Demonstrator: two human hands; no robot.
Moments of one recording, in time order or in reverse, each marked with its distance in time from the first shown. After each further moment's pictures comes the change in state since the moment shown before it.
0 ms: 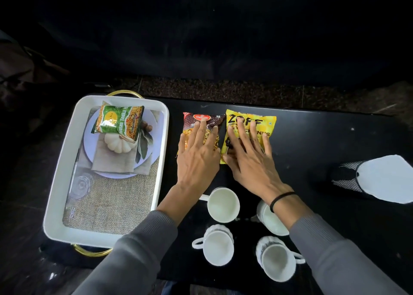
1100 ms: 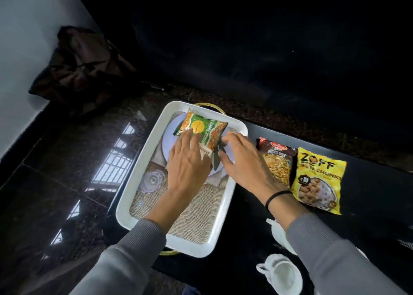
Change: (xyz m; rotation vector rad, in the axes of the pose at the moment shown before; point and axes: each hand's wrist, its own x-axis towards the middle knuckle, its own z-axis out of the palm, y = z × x) left_hand -0.039 -0.176 -0.078 -0.241 0.174 -0.282; right_hand 0.077 -0.198 -0.031 0.249 0.024 -0.250
